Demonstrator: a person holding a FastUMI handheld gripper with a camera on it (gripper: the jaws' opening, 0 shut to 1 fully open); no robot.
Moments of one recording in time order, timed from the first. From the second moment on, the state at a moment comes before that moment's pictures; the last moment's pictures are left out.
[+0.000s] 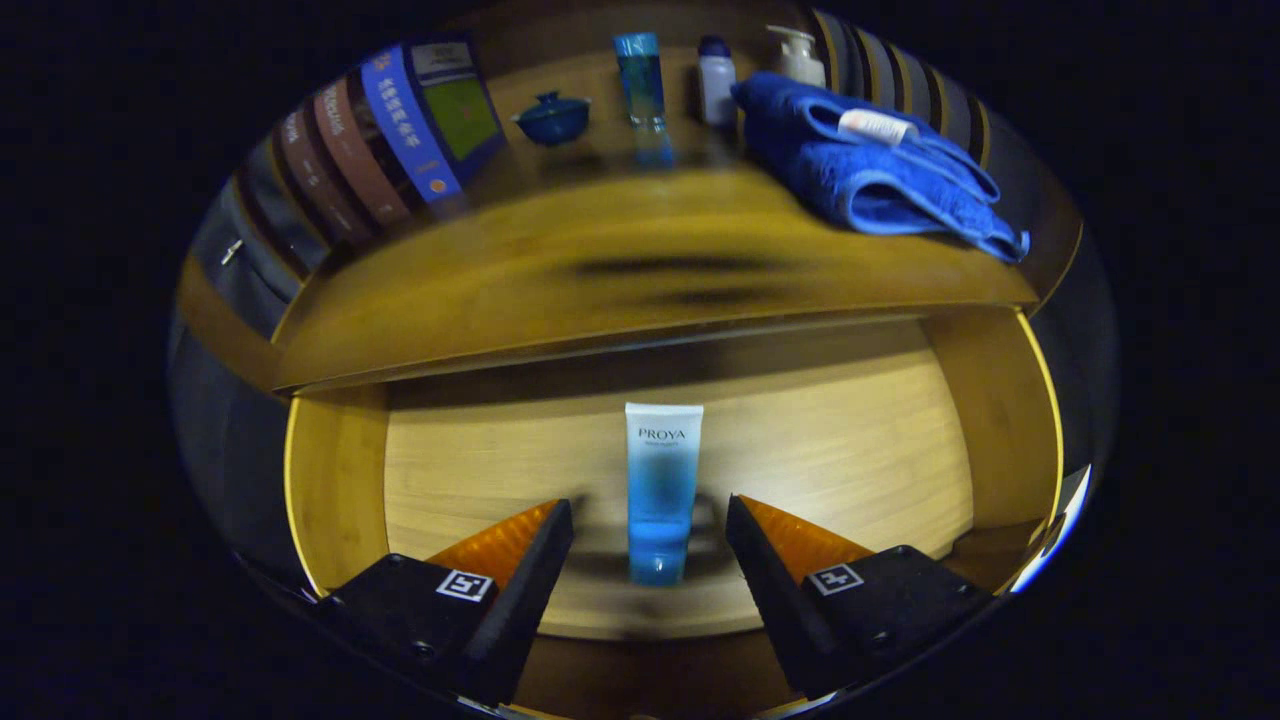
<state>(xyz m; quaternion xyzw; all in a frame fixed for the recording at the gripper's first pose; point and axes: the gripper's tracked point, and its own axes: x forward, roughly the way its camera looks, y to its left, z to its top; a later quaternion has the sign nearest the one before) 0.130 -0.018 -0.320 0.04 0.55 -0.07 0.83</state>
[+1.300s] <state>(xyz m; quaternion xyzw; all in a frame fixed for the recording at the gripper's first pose) 0.092 -0.011 -0.239 0.01 0.52 -0.03 0.86</state>
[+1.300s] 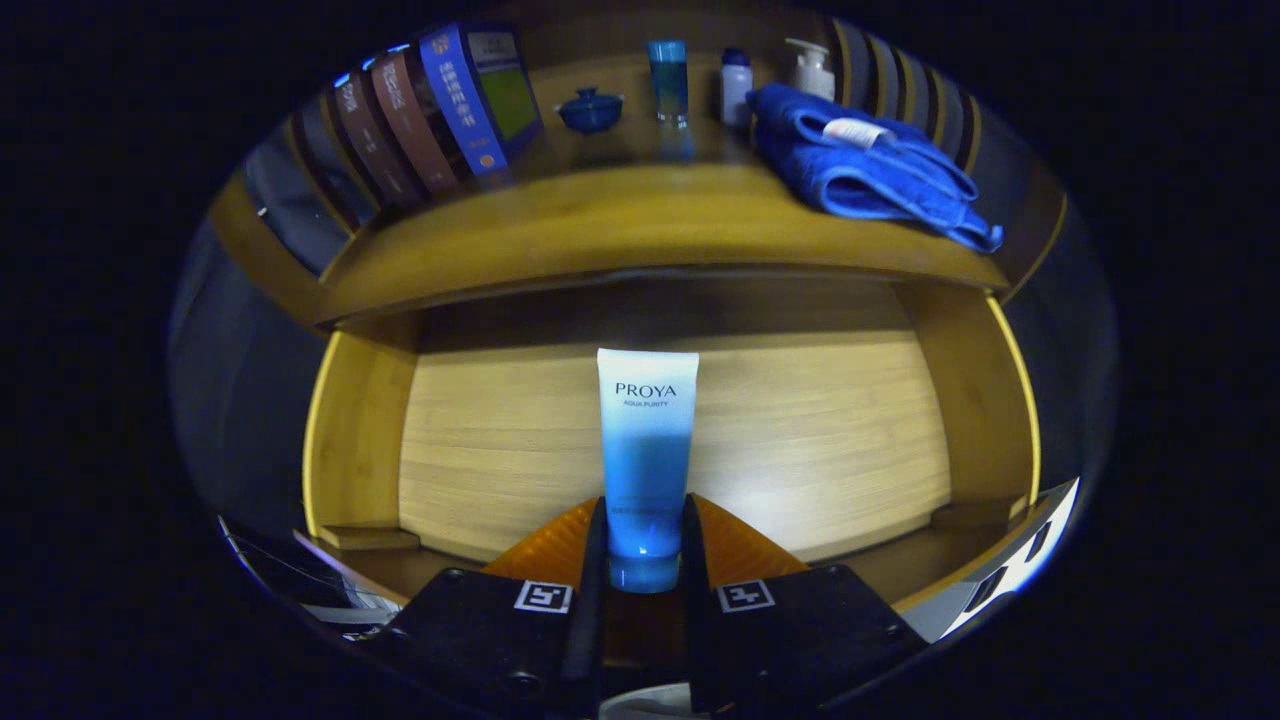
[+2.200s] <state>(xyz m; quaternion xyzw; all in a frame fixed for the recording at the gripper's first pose) 0.291 -0.016 -0.218 0.01 0.50 -0.04 0.86</state>
